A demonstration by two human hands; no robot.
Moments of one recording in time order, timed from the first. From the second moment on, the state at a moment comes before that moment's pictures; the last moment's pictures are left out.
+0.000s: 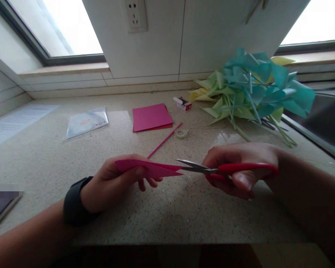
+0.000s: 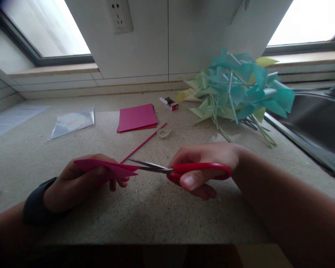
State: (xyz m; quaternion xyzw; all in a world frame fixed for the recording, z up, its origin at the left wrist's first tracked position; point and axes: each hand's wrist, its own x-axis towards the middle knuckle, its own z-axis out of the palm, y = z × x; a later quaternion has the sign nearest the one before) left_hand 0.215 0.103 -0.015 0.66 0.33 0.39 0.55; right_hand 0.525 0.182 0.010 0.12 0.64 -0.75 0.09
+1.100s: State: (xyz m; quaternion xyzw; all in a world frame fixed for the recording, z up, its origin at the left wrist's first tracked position) left_hand 0.214 0.104 -0.015 0.77 0.27 0.36 0.44; right_hand 0.520 0.181 0.009 0.18 0.63 -0.74 0.14
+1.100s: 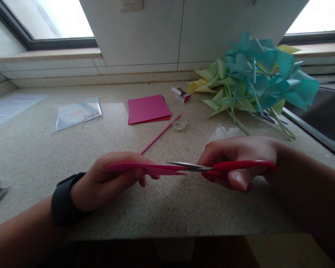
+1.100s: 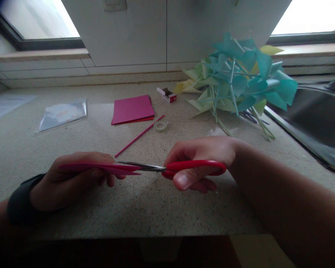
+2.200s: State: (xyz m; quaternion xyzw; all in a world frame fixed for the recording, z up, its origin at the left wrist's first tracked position) left_hand 0.215 0.104 -0.016 0.78 0.25 0.39 0.42; right_hand 0.524 0.182 0.007 0.26 0.57 -0.77 0.13
